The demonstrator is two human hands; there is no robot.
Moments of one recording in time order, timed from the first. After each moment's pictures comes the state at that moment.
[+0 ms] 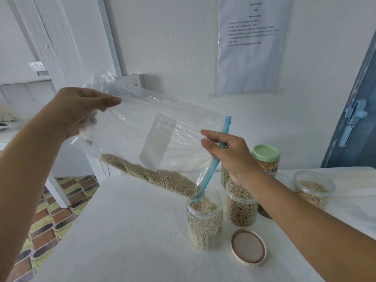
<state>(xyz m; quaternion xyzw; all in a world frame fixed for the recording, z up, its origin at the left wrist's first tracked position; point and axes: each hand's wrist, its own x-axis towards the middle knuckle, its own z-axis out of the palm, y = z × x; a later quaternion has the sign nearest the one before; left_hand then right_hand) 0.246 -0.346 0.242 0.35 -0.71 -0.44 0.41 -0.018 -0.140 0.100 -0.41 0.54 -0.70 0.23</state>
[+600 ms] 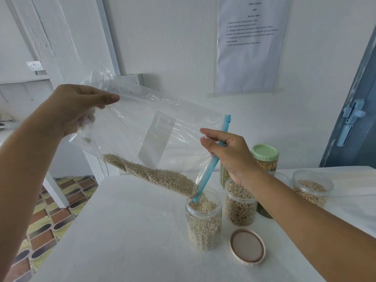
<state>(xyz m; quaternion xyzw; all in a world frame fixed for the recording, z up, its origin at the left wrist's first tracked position) 0.247 -0.355 0.244 0.34 -0.72 -0.43 0.41 -0.017 -0.138 0.103 -0.41 0.54 -0.70 0.22</state>
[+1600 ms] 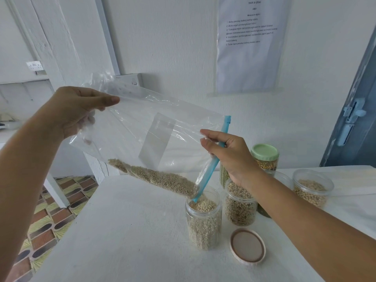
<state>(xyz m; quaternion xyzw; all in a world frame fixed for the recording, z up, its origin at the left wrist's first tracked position) 0.246 -0.345 0.241 0.36 -0.73 -0.42 0.41 -0.018 -0.138 0.100 -0.41 0.54 -0.70 0.23</state>
